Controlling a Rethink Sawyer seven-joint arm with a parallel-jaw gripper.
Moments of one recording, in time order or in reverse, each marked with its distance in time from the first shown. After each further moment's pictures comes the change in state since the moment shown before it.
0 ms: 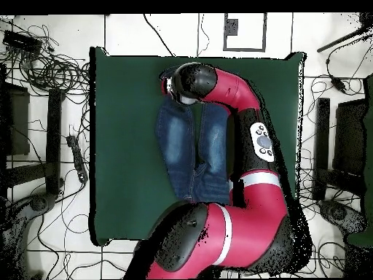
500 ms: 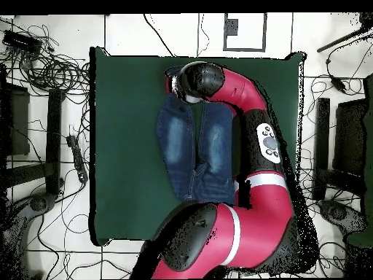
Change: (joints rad) arm -0.029 -0.001 0.017 0.000 0.000 0.000 0.000
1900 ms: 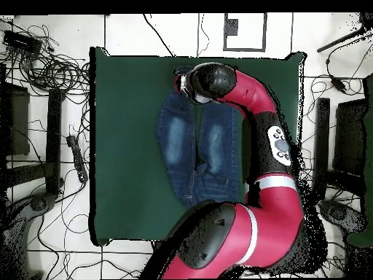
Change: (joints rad) arm -0.053 0.010 0.039 -0.001 -0.019 0.000 0.000
